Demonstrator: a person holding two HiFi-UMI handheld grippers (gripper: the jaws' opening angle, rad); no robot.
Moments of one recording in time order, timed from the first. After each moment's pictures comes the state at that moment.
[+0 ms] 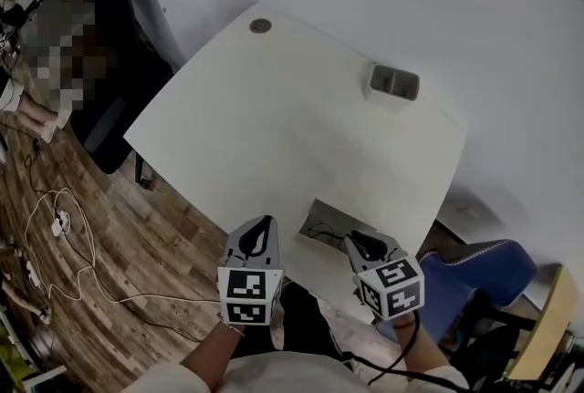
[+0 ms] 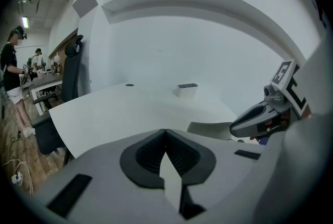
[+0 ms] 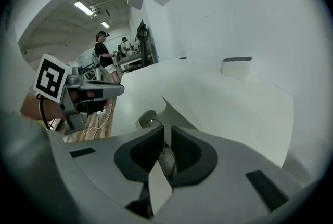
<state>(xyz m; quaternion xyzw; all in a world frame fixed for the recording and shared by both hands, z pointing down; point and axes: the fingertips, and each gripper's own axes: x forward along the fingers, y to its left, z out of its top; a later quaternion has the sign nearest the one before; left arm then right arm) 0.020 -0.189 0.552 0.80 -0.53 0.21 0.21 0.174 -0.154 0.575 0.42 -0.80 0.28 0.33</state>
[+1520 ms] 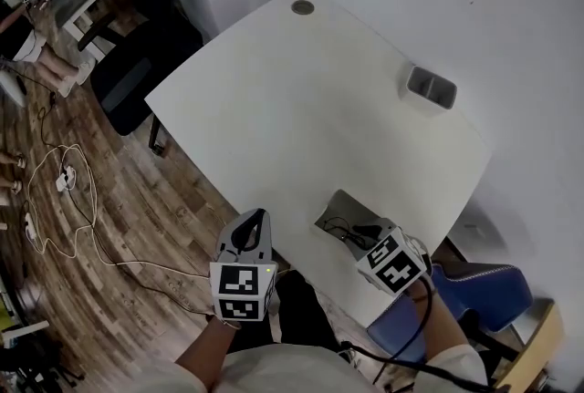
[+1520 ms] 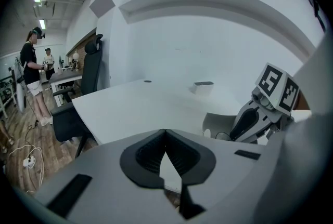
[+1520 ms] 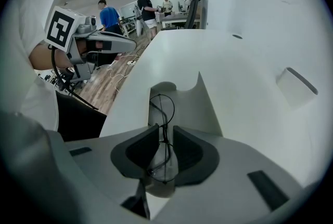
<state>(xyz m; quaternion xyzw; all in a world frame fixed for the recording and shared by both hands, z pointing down) -0.024 -0.170 0.561 0.74 -0.59 0.21 0.24 0.151 -0.144 0.624 0.17 -0.81 0.19 0.53</state>
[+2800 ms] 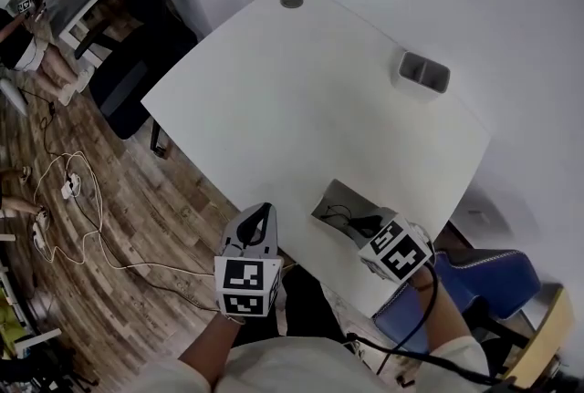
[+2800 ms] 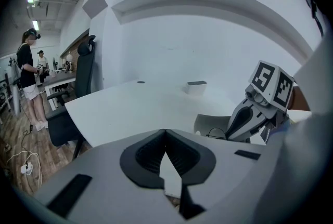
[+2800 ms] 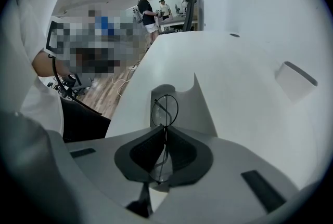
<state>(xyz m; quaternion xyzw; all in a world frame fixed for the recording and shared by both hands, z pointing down) -0.006 -0.169 0.556 0.76 -0.57 0.22 0.23 0.150 -0.144 0.614 0.17 -0.82 0.22 0.50</state>
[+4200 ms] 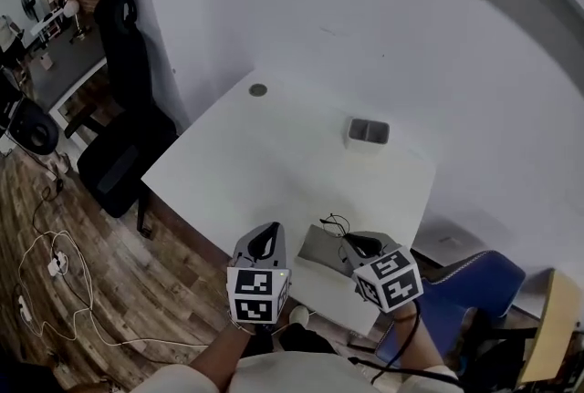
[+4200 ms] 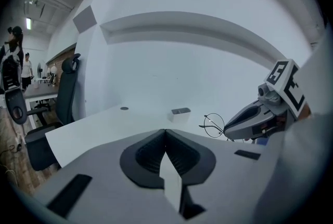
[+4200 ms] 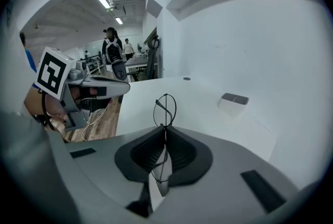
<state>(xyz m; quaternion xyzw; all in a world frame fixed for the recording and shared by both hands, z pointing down) 0.027 -0.215 0.475 0.83 -0.52 0.13 0.16 0.162 -0.186 0.494 0.43 -0.82 0.17 0.34</state>
